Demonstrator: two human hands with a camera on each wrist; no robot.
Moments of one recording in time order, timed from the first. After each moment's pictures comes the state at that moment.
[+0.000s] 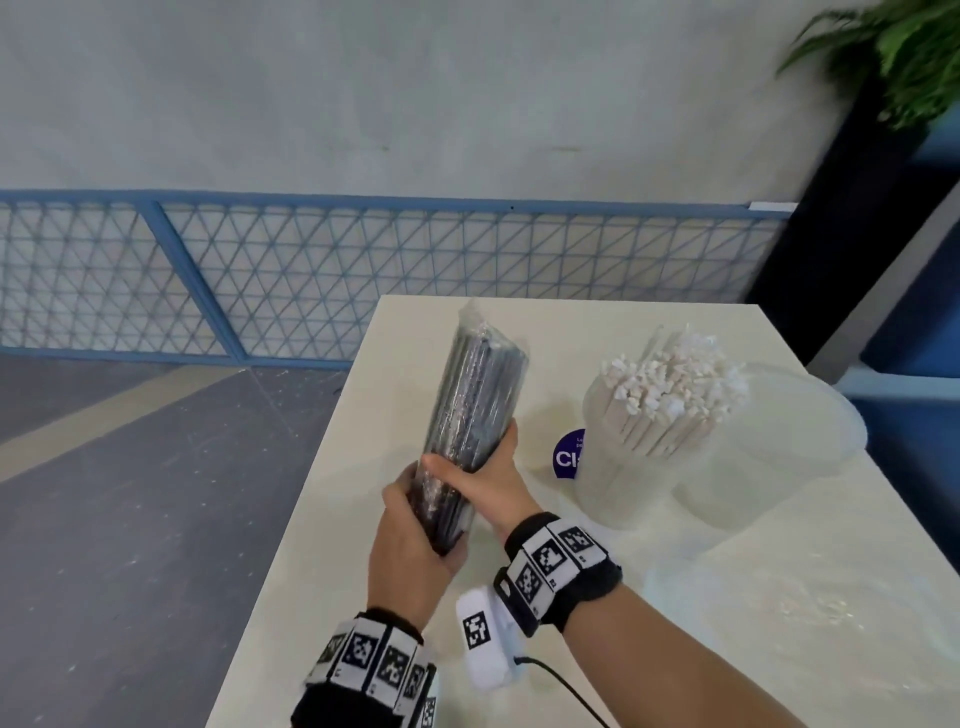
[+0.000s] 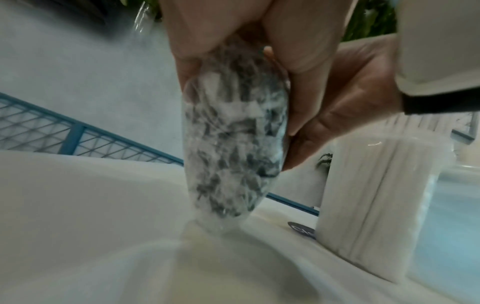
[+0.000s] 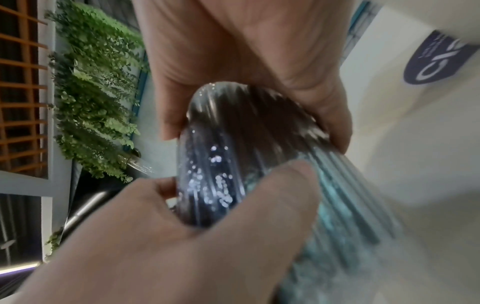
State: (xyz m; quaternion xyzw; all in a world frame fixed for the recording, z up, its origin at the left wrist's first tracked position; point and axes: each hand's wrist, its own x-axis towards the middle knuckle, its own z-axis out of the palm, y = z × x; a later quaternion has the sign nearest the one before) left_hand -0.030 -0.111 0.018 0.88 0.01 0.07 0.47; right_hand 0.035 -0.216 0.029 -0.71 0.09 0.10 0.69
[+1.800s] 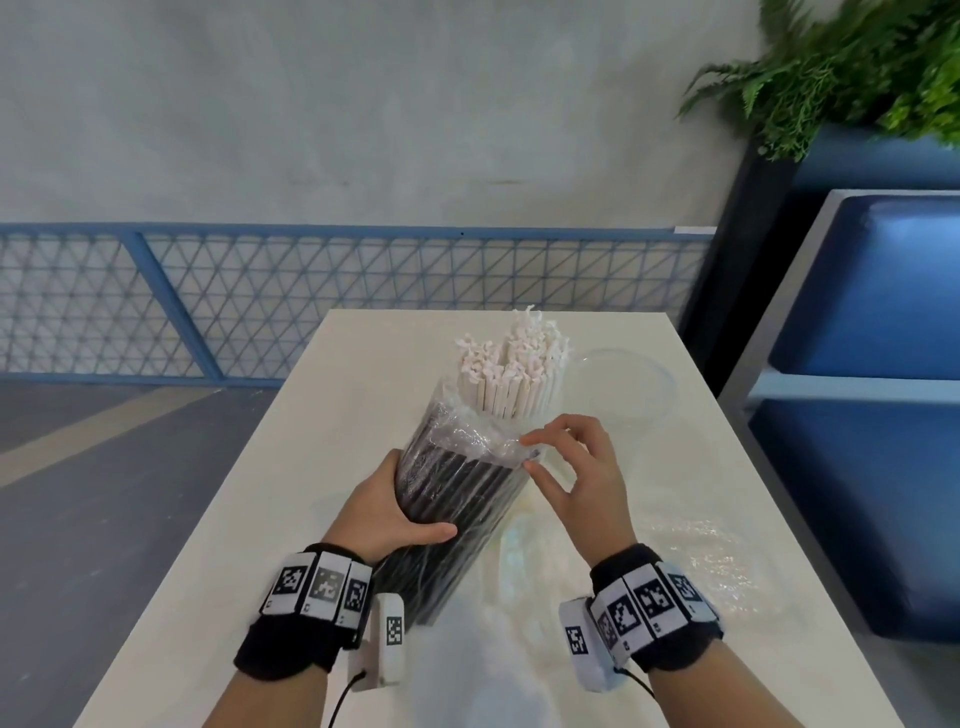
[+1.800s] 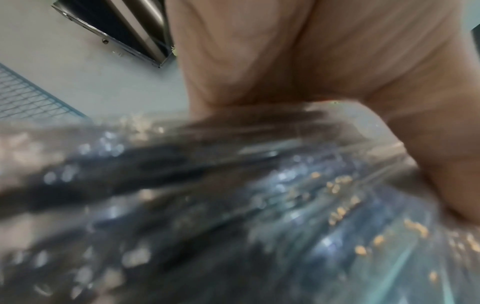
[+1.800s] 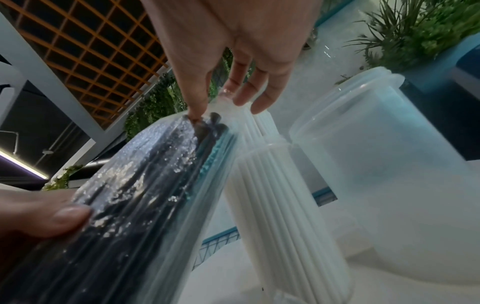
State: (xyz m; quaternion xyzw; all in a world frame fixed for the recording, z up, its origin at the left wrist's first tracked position) left_hand -0.071 -0.203 0.076 0.89 -0.05 -0.09 0.45; right_hand -0.084 -0.429 0.064 -0.84 -0.12 -0.30 0.43
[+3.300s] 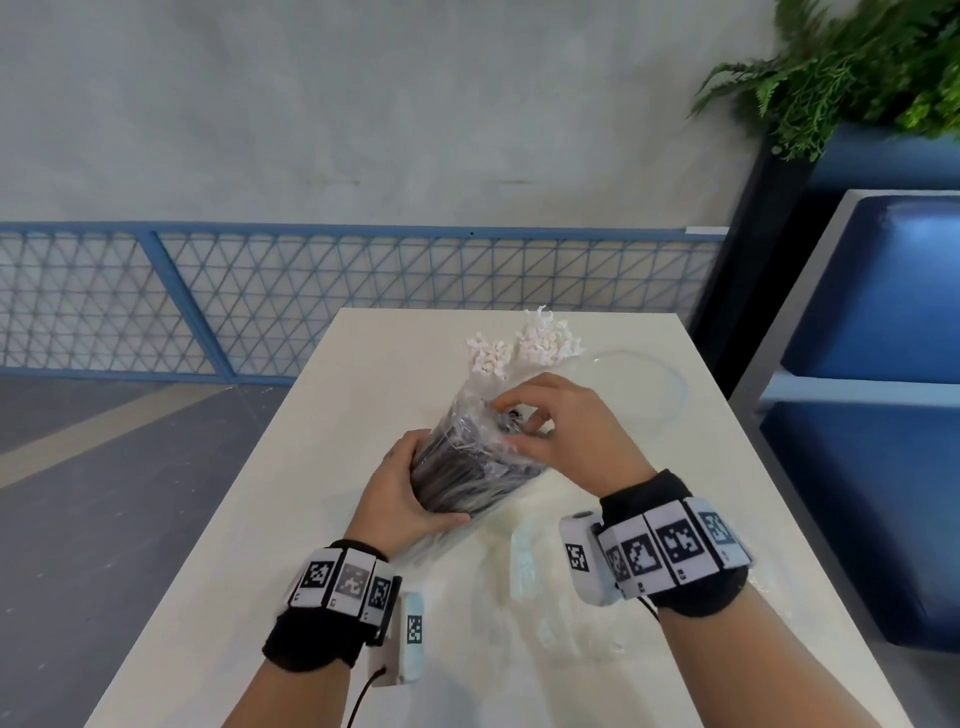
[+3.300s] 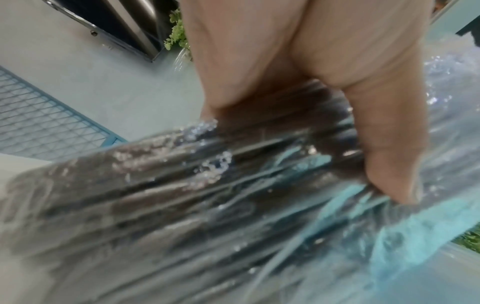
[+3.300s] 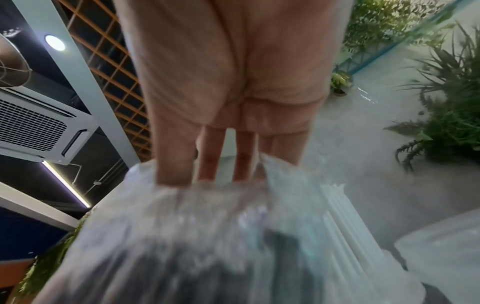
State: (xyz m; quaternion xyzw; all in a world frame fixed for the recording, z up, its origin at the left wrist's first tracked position) left_hand -0.063 -0.206 0.061 0.85 -0.11 0.01 0.52; right_hand -0.063 -0.418 0.147 -0.91 -0.19 -0.08 0.37
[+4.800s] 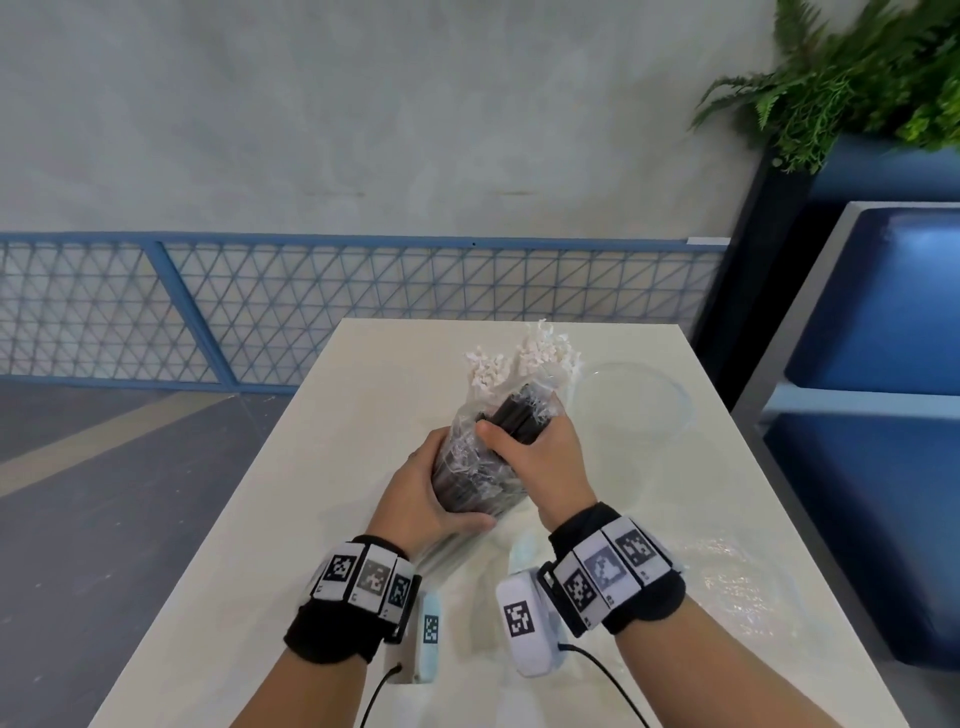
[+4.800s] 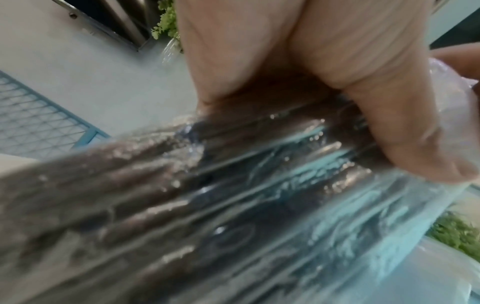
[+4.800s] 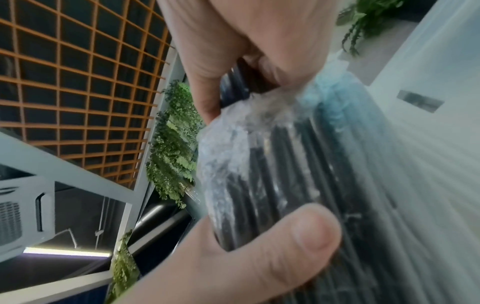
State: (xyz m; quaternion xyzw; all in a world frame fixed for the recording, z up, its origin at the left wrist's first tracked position) left_hand -0.054 -0.227 0.072 0.84 -0.14 0.00 0.52; right_hand -0.055 -0.379 0.117 -0.70 0.03 -0.08 0.71
